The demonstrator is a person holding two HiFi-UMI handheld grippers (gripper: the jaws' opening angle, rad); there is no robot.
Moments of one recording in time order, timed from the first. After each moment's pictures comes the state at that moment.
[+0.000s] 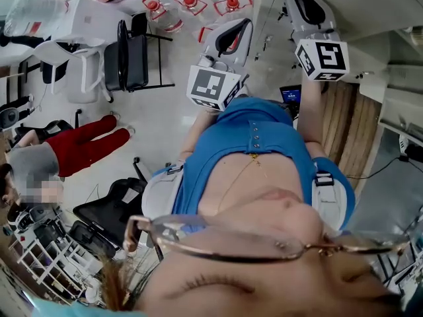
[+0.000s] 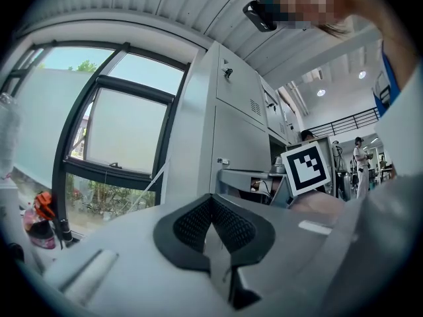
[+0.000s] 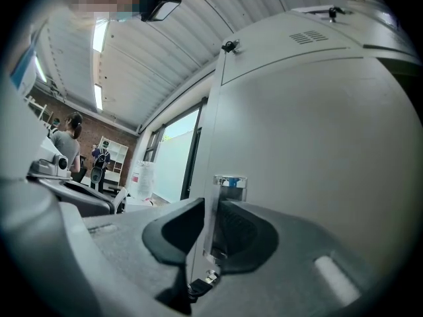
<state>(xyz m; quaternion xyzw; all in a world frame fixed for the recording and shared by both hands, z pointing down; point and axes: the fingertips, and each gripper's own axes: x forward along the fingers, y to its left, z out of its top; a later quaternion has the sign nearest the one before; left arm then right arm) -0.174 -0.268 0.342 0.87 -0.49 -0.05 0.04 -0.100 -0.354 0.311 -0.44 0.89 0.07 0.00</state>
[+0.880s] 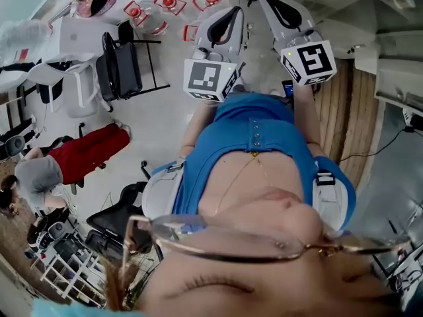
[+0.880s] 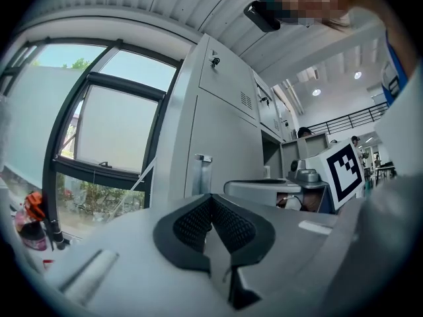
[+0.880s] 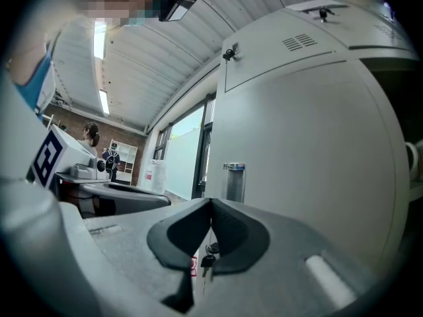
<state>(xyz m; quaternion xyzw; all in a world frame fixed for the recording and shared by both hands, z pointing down) -0.117 -0.282 0.342 0.88 -0.48 -0.04 0.03 -0.076 -0.309 0.335 -0.41 0.91 0.05 -0.02</state>
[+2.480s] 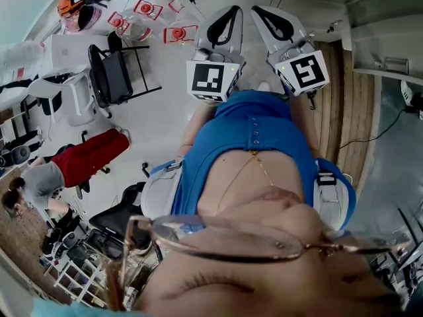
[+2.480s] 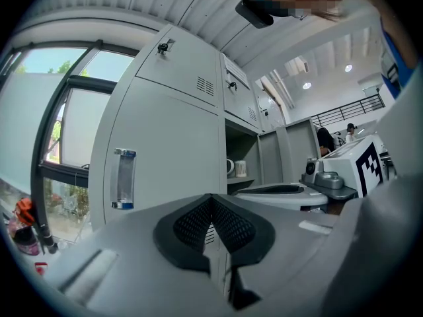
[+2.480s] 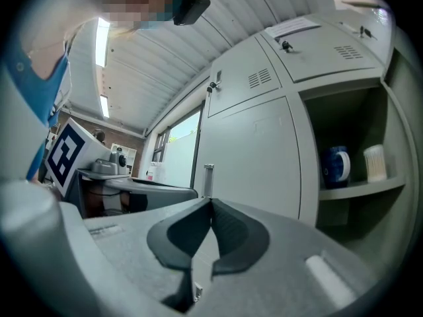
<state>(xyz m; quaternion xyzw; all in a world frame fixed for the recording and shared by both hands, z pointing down) 0.035 -0.246 0.336 0.89 -0.46 -0.01 0.01 0.059 -0.240 0.339 -0.41 0.91 0.05 -0.01</state>
